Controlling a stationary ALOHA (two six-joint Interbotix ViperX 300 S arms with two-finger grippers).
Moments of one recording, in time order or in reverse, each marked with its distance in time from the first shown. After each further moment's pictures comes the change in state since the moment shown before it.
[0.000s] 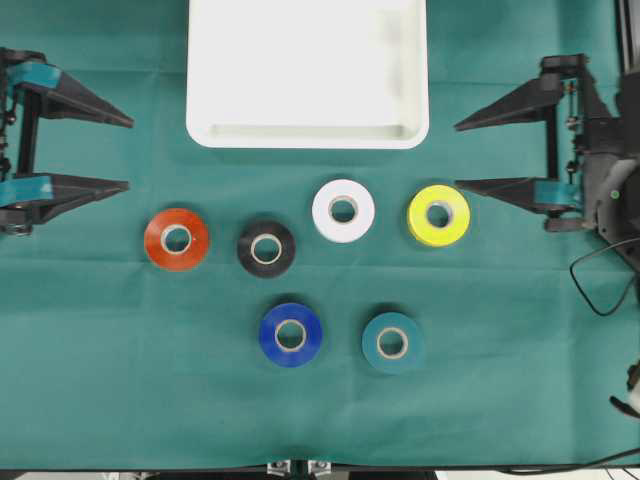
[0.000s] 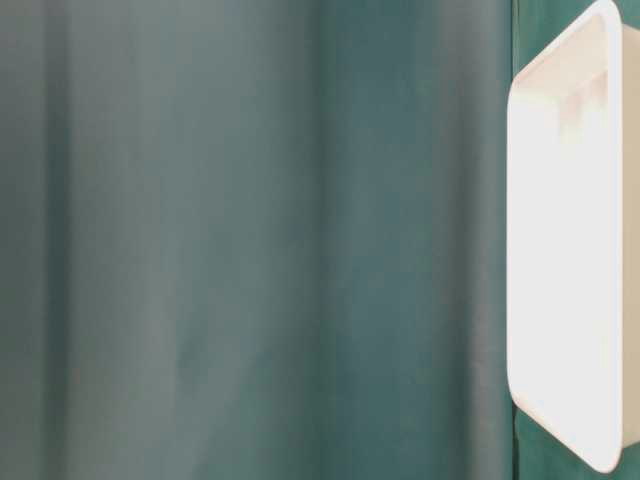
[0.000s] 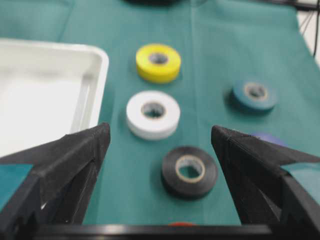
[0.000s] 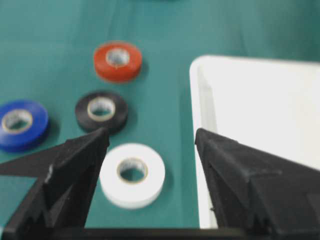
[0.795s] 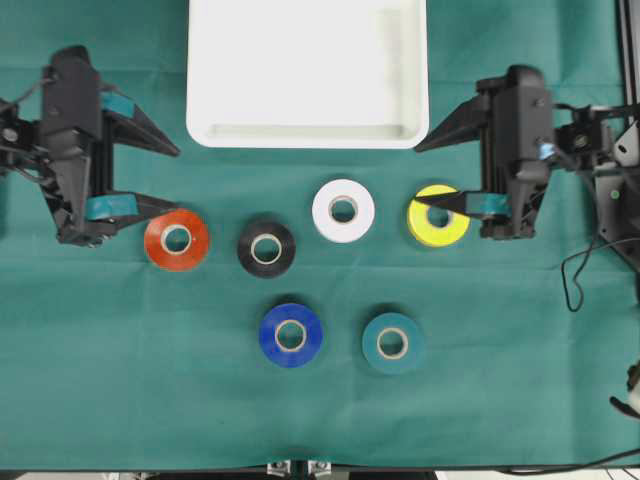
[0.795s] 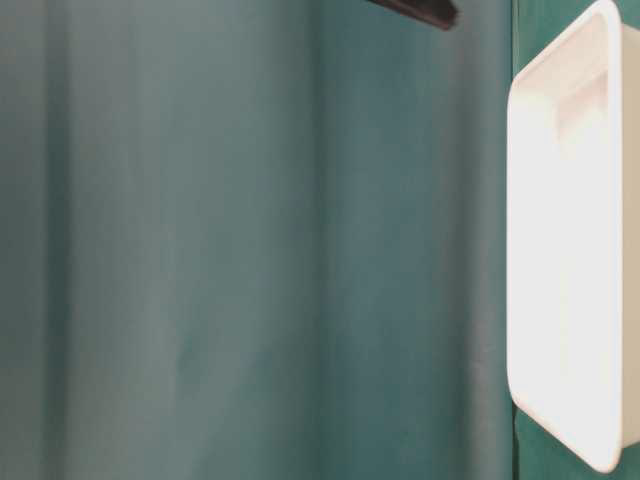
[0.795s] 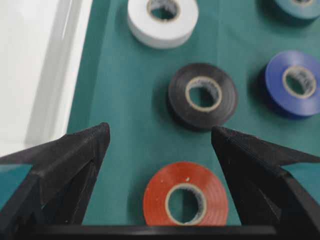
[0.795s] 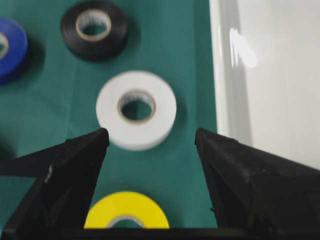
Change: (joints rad) left arm 0.000 0.331 -0.121 0.000 0.149 -0.077; right arm -0.002 0.279 -0.109 0.000 0.143 0.052
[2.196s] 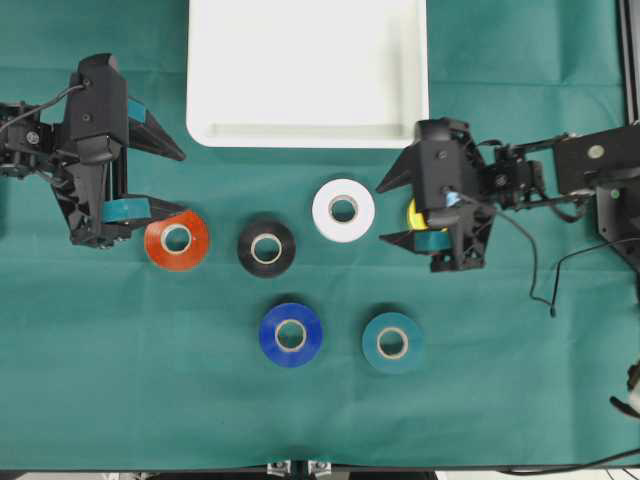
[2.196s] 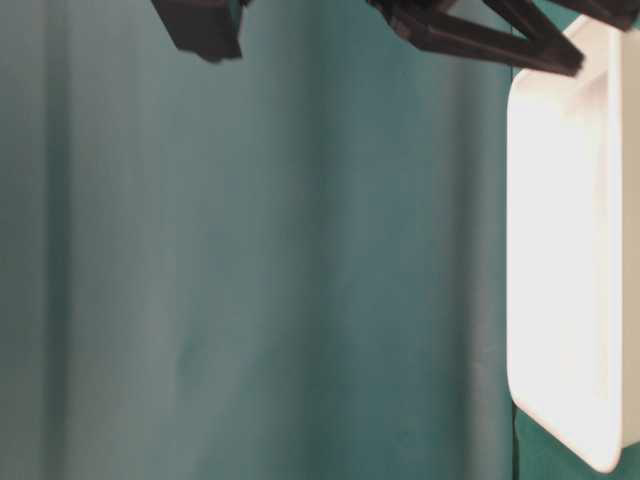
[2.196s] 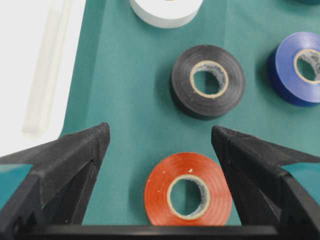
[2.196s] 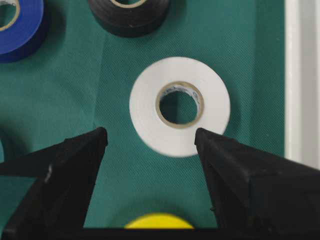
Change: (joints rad) left arm 0.000 0.043 -0.031 0.000 0.052 -0.002; right arm 0.089 0.279 -0.133 0.000 0.011 0.017
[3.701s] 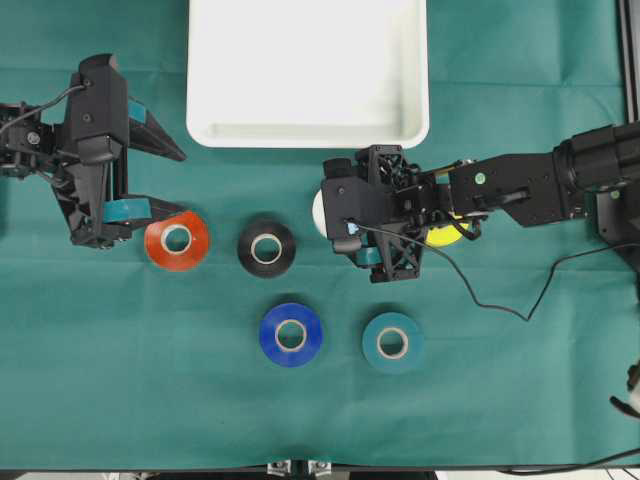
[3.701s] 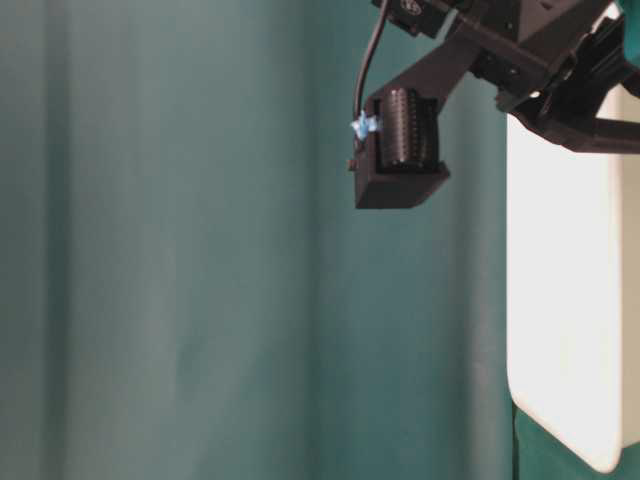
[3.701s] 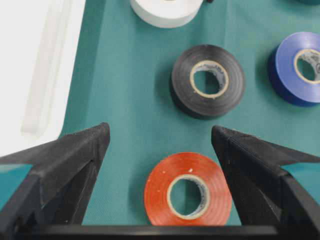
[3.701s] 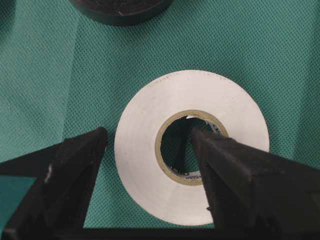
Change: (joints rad) left arm 0.000 0.002 0.000 0.000 0.000 -0.002; right arm 0.000 0.350 -0.190 -0.041 0.034 -0.002
